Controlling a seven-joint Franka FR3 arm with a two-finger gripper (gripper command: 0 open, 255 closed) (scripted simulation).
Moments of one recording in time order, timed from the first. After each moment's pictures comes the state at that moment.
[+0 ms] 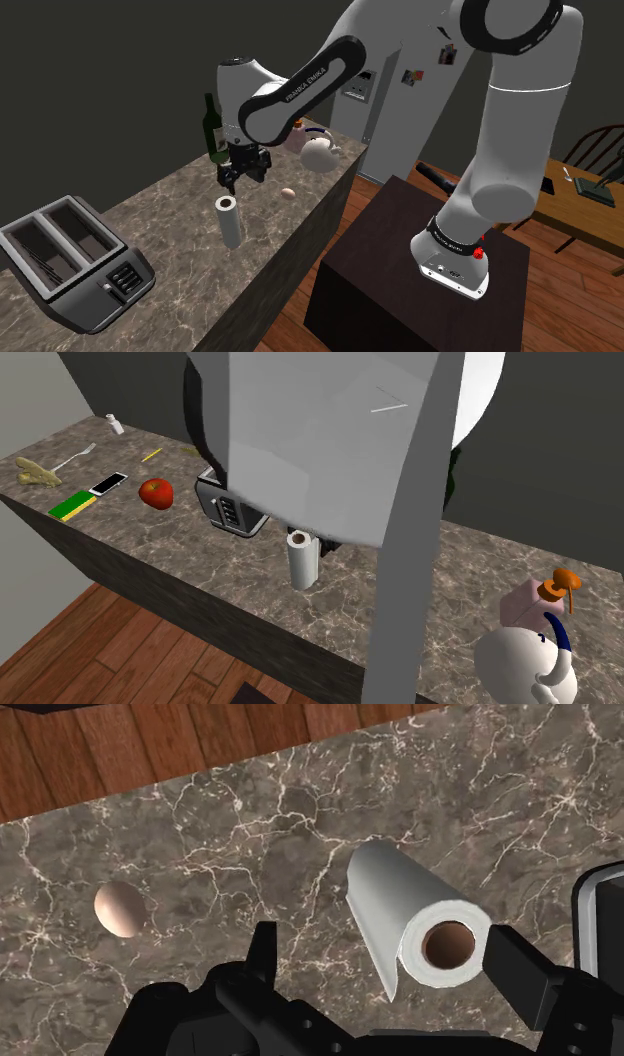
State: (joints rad) arm 0.11 0.35 0.37 -2.04 -0.08 2.34 0.68
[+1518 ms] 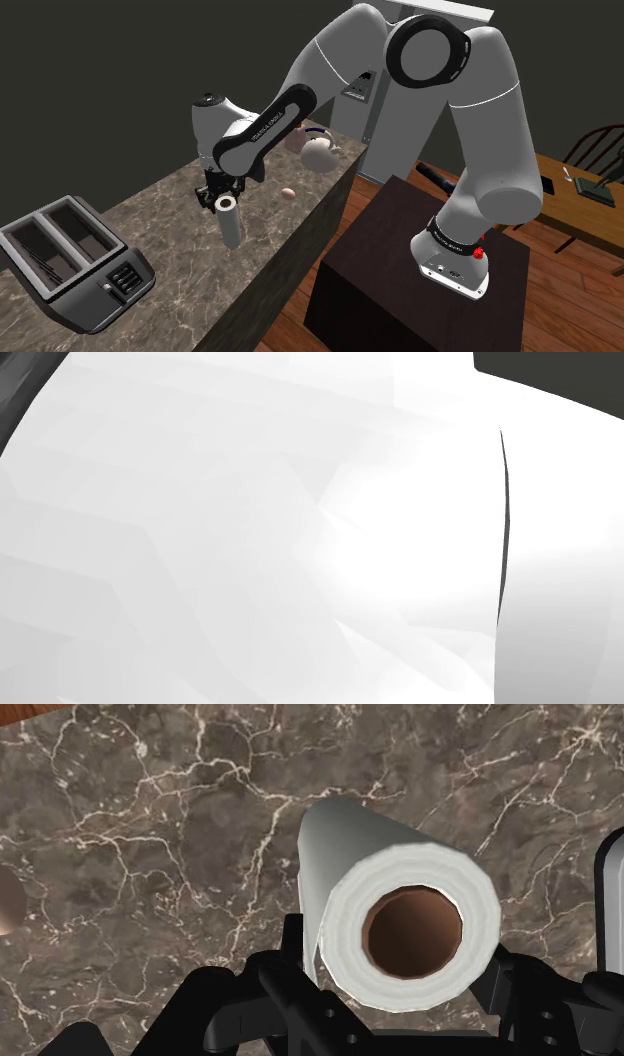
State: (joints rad) arm 0.22 0.70 0.30 -1.76 -0.19 2.42 0.78
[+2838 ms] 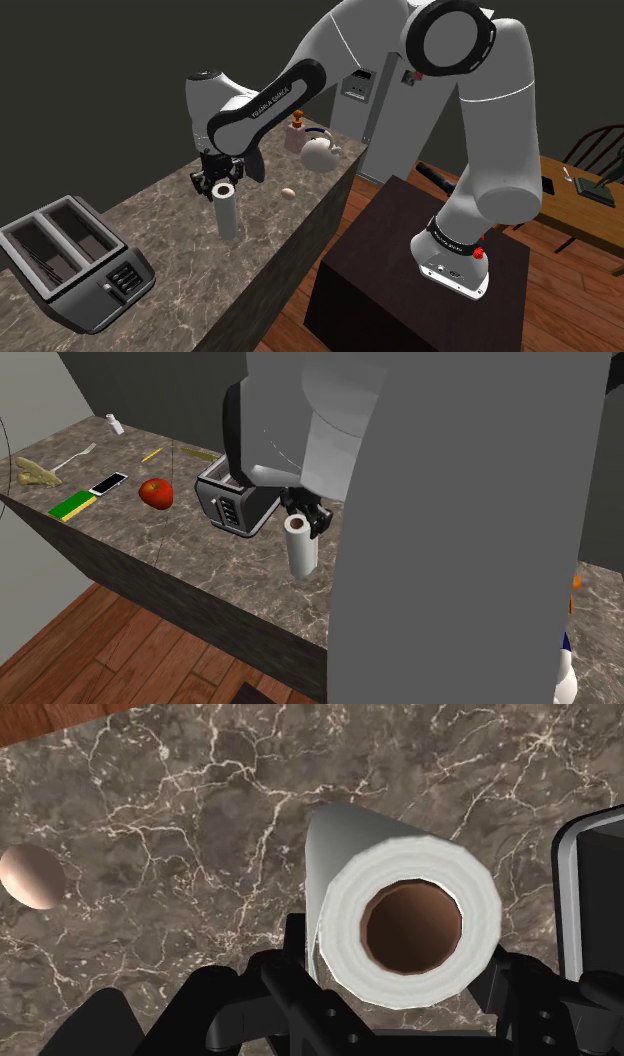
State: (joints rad) arm 0.20 0.59 0.32 -1.76 -0.15 2.33 0.77
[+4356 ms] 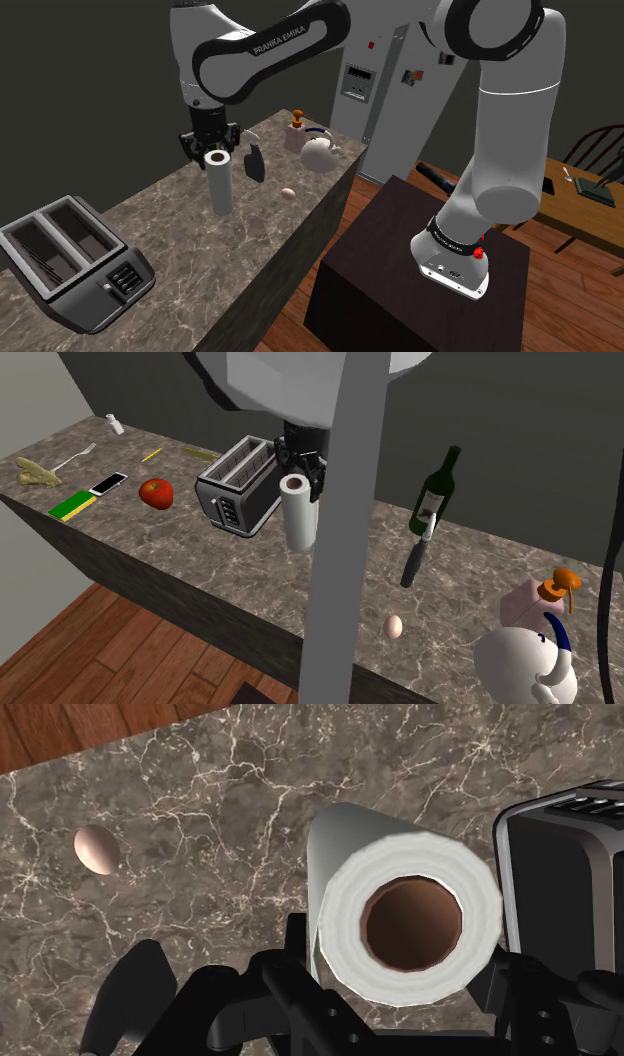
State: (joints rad) arm 0.17 0.43 0.36 -1.69 -0.09 2.09 0.74
